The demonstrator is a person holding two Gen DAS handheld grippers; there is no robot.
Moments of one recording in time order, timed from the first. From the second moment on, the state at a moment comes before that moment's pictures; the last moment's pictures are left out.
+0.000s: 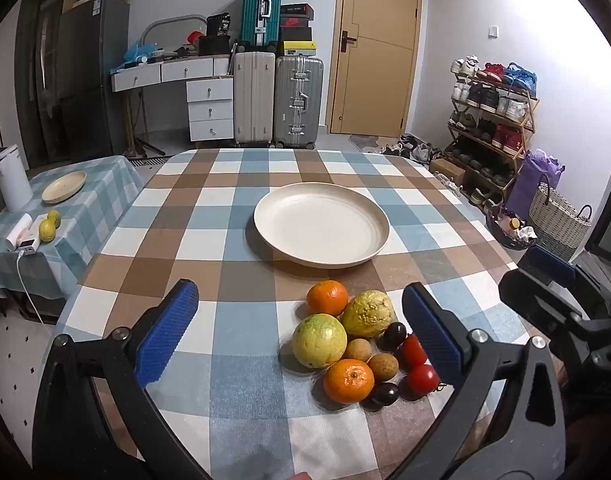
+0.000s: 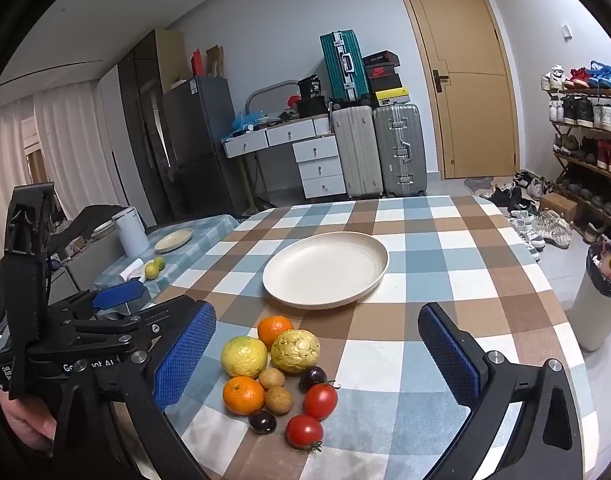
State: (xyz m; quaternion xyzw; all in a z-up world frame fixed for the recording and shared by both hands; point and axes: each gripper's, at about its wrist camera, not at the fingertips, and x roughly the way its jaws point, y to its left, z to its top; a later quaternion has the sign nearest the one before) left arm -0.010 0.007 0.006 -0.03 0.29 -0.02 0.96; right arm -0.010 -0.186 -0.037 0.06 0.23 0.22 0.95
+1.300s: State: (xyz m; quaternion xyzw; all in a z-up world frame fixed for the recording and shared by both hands) left arm -0.002 0.000 -0.013 -0.05 0.32 -0.04 0.95; right arm -0.002 -0.187 -0.039 0.07 0.23 0.22 0.95
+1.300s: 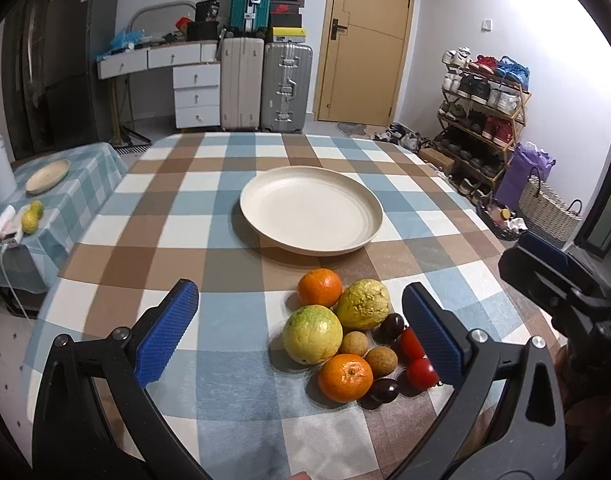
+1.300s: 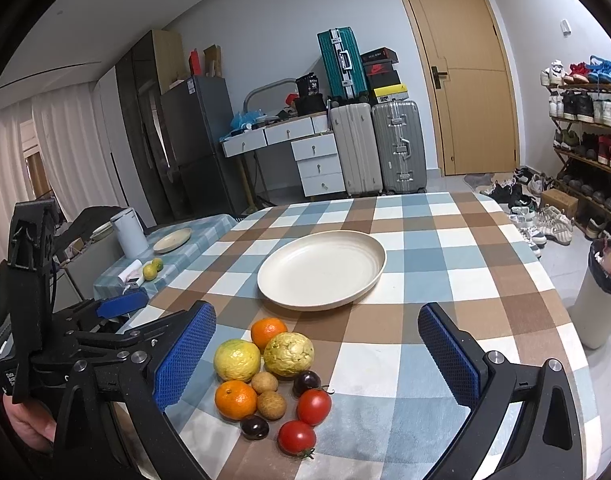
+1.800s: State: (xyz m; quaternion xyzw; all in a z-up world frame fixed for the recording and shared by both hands) left arm 0.044 0.024 -0.067 -0.13 0.41 -0.11 0.90; right arm 0.023 -0.191 -0.058 0.08 0.25 0.22 0.94
